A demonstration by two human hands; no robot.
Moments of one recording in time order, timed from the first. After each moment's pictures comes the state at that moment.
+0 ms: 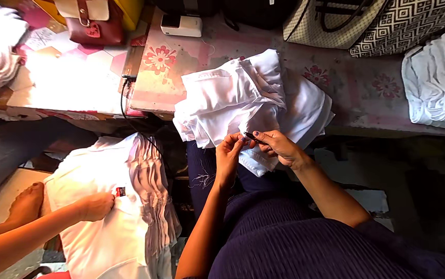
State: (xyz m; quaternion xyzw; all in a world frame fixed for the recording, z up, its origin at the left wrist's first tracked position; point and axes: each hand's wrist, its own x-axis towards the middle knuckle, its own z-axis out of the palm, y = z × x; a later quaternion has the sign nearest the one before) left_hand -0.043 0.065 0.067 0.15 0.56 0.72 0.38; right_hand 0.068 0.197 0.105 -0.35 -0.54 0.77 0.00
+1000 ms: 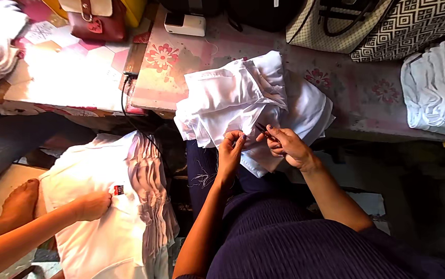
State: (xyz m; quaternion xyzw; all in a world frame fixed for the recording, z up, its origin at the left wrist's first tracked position) left_hand -0.050 0.071 0.053 0.22 0.59 0.69 0.36; right_hand 0.082 0.205 0.114 -0.32 -0.55 0.77 0.06
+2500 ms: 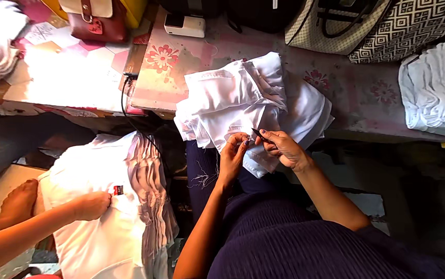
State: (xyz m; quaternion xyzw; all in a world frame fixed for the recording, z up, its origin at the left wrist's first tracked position) left_hand -0.042 0.062 0.048 0.29 0.56 0.70 0.33; right_hand 0.076 0.201 0.101 -0.34 -0.50 0.79 0.06
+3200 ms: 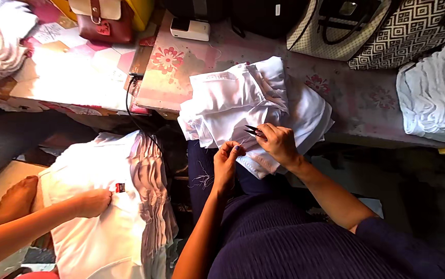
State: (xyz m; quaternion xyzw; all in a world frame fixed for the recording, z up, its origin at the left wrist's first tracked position) left_hand -0.043 0.042 0.044 0.18 0.52 0.76 0.35; right_hand 0.057 0.196 0.083 -0.18 -0.94 0.08 0.27
